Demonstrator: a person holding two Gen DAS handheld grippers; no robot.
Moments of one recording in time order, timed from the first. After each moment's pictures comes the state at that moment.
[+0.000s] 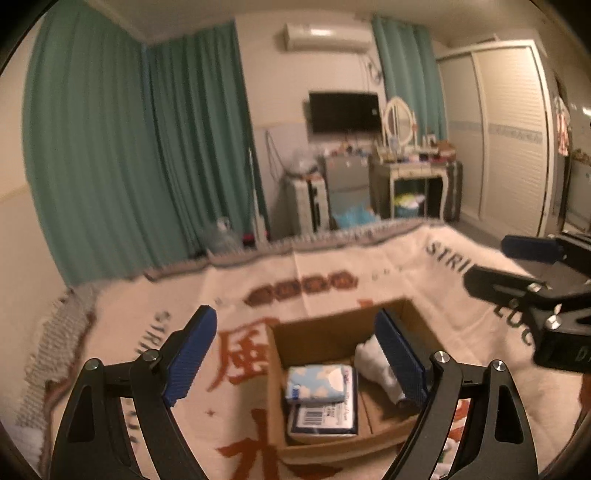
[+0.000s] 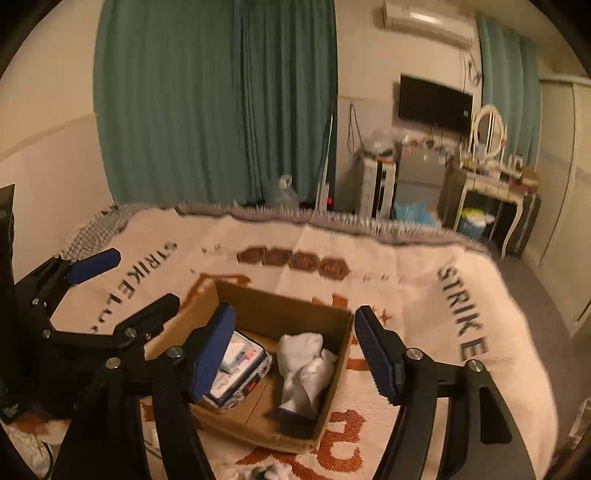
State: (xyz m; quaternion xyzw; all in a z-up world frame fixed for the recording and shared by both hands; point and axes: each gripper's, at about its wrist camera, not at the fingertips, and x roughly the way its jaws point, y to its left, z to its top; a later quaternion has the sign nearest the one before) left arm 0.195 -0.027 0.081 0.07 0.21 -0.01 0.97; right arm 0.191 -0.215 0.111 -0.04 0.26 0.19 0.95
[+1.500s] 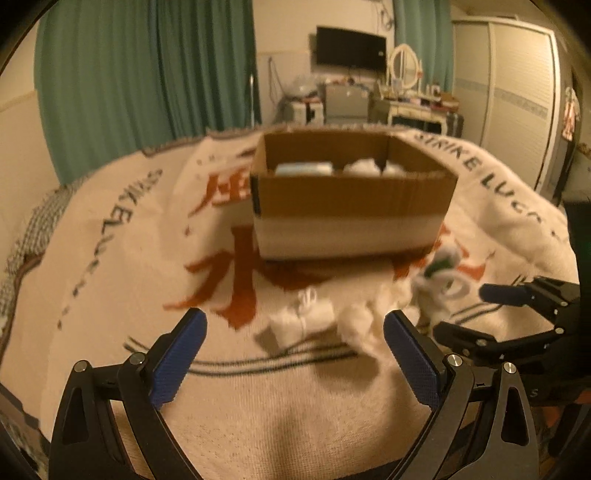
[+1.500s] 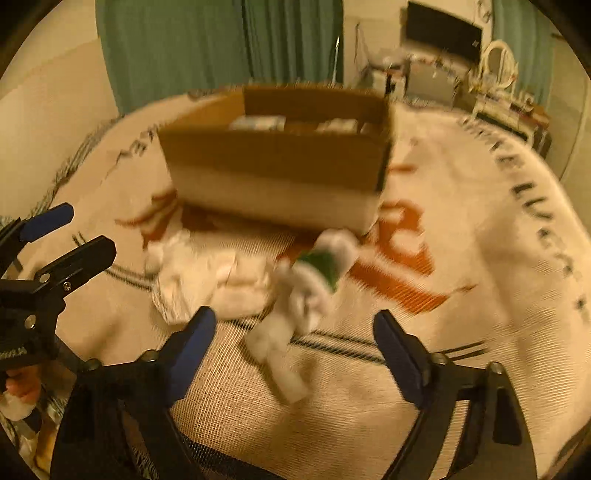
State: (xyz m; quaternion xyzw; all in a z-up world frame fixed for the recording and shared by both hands) left arm 0.098 -0.013 -0.093 0.02 0.36 -0.01 0.93; right arm 0.094 -0.200 -0.106 -0.05 0.44 0.20 0.87
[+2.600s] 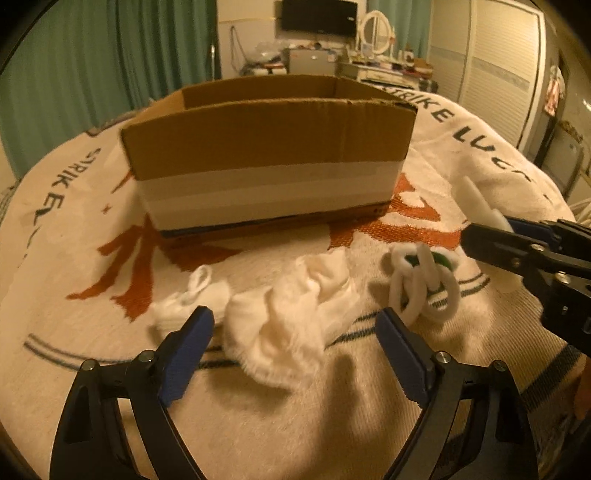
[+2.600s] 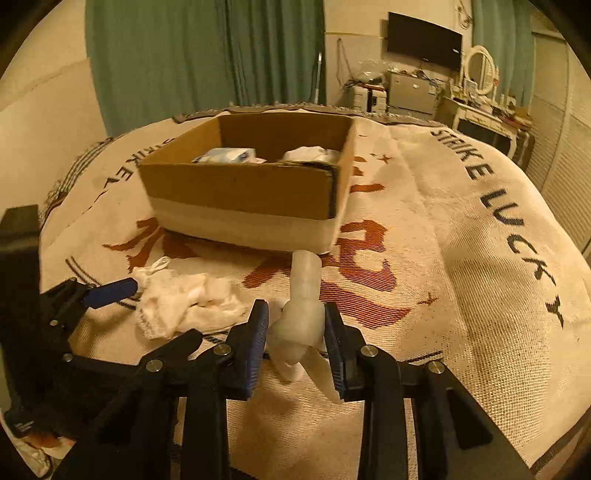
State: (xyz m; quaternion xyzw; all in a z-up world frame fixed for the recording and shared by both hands) left arm 0.136 -0.072 -0.130 0.03 0.42 -0.08 0.91; right arm 0.093 -0.243 -0.072 -0.03 0.40 0.16 0.90
